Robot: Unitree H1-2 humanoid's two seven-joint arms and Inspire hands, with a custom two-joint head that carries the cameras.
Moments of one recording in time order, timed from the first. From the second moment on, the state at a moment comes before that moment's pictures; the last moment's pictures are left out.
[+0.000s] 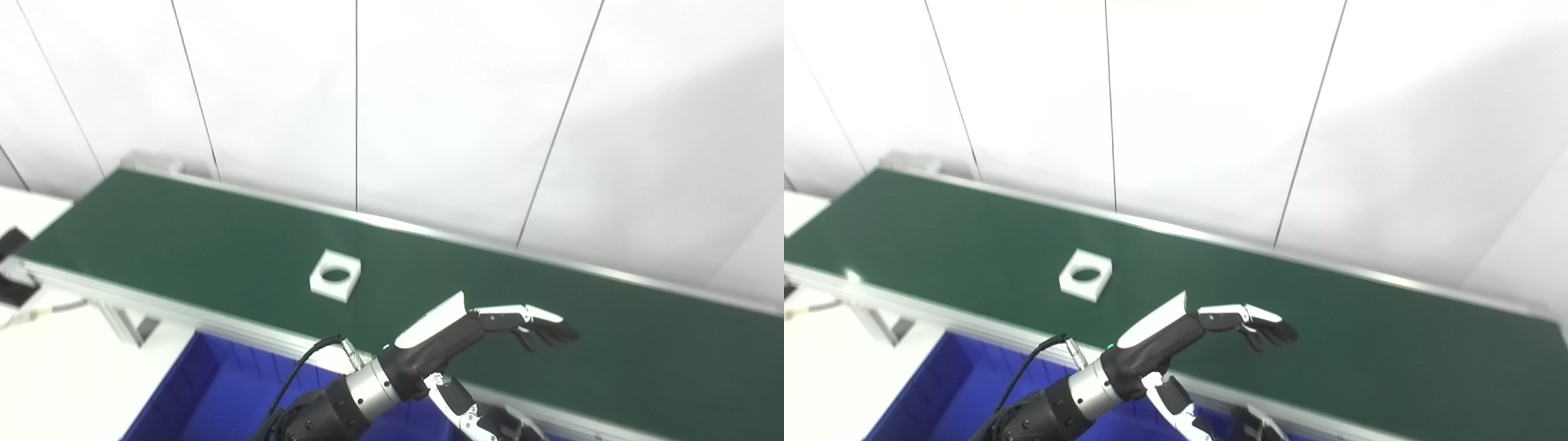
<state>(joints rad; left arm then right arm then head) -0.21 0.17 -0.34 -0.22 0.32 -0.24 -0.27 0.02 -0.04 0.17 0.50 -0.02 -0.42 0.14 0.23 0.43</state>
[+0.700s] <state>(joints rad) -0.49 0.25 -0.34 0.13 0.77 -0.26 -0.19 0.03 -0.04 0.17 0.49 -0.01 -0.42 0.15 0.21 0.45</state>
